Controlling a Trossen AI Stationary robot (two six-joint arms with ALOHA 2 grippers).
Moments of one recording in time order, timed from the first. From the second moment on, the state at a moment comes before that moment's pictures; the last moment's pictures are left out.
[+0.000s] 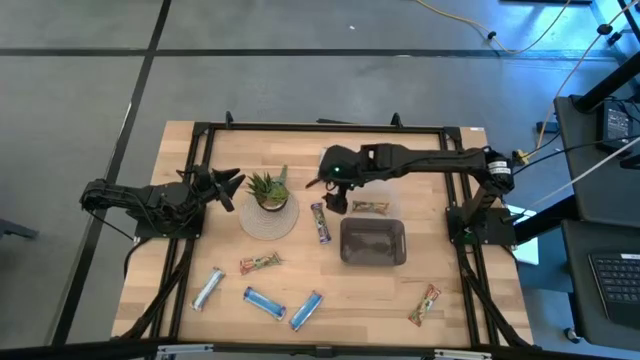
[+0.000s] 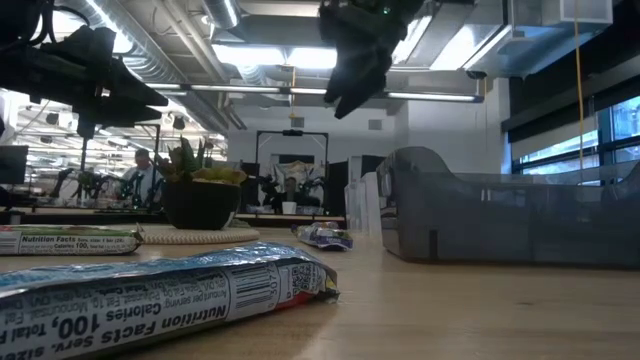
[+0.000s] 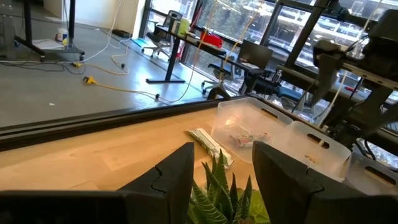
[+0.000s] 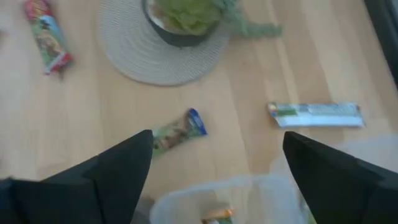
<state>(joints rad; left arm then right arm) -0.14 0.01 0.08 -0.18 -0.81 -0.44 -0.10 1.78 1.58 -0.77 0.06 0.07</state>
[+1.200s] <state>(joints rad) -0.14 0.02 0.08 -0.18 -0.79 -0.46 0.00 2.28 1.95 -1.02 0.06 0.38</state>
